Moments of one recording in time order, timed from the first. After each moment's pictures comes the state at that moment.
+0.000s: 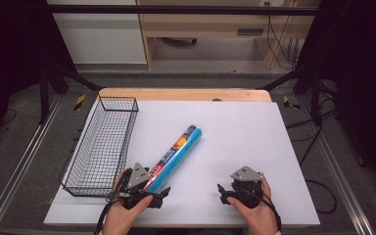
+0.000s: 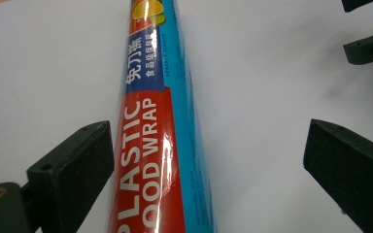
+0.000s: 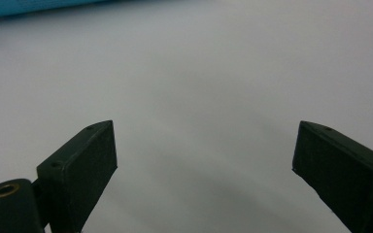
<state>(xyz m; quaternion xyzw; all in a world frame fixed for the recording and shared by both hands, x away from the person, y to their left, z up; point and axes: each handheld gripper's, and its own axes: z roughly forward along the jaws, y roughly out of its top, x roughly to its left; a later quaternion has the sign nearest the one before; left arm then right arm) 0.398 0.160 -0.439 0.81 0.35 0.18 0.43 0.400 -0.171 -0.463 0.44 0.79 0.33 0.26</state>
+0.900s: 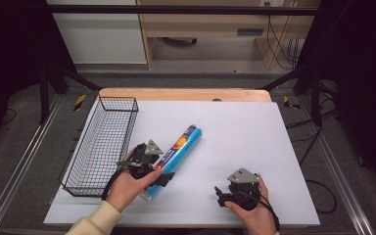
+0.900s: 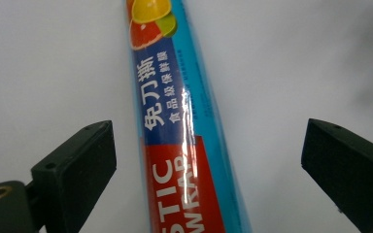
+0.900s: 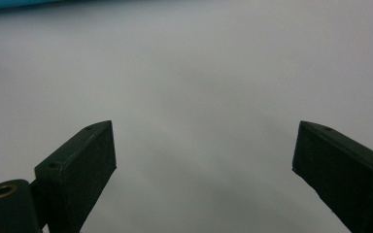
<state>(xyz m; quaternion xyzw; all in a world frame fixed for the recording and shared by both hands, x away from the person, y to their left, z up) 0.465 0.138 -0.411 0.87 0.34 0.11 0.33 0.397 -0.164 -0.465 0.42 0.80 0.33 0.25</state>
